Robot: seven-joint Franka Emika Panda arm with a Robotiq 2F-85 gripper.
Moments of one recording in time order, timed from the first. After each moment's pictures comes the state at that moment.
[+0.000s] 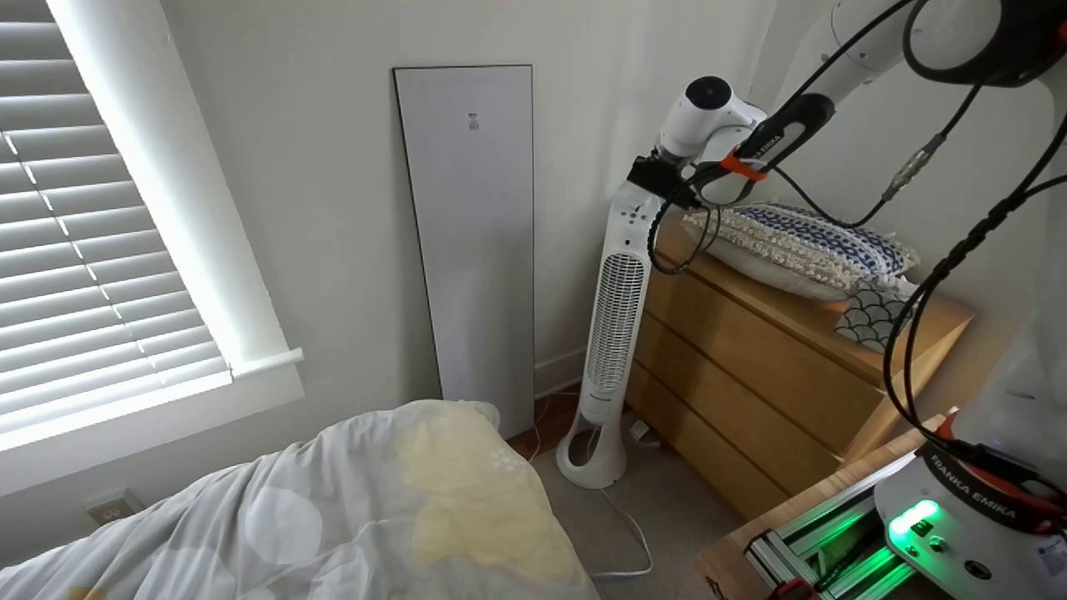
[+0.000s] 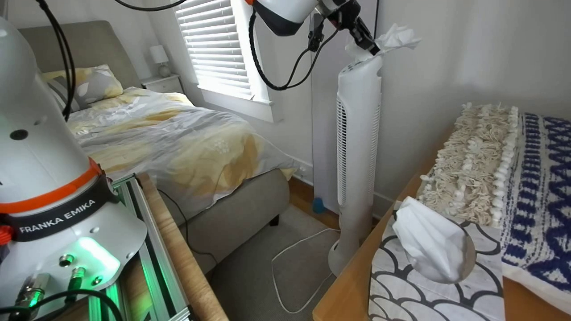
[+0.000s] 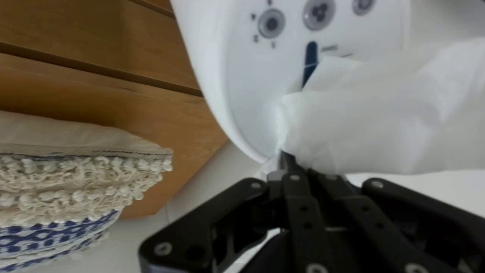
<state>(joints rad) 0.34 0.43 -0.44 -1.94 -0.83 2.99 1.67</state>
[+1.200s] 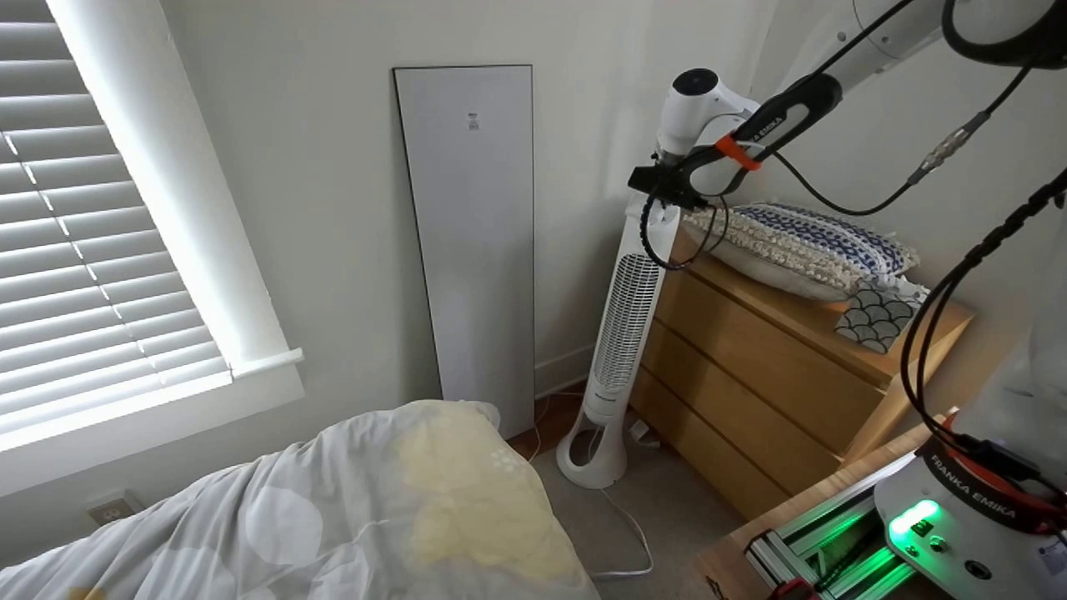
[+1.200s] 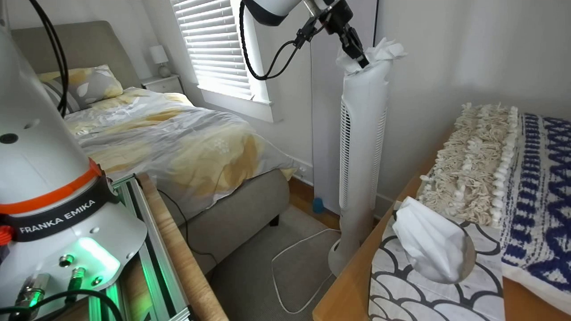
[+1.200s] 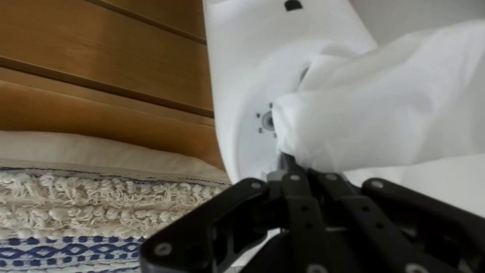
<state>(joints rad) 0.21 0.35 -0.22 -1.98 -0.70 2.67 1.56</state>
